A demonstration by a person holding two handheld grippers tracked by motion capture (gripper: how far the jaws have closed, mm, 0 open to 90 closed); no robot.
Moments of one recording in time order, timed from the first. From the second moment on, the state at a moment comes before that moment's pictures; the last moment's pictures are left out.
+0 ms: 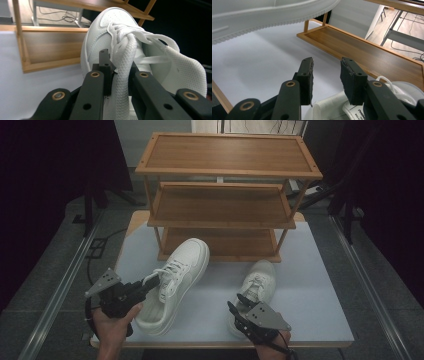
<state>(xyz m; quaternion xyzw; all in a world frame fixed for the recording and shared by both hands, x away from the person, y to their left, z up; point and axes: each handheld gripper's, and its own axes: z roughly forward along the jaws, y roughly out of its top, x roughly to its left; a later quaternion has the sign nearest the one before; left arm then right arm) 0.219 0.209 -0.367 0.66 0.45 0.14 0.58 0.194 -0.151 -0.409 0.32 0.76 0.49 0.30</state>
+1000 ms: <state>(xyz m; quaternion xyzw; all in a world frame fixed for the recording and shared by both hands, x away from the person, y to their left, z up) 0.275 0.180 -0.329 0.63 0.44 0.13 0.63 0.197 -0.155 -0.412 0.33 0.75 0.48 0.30</state>
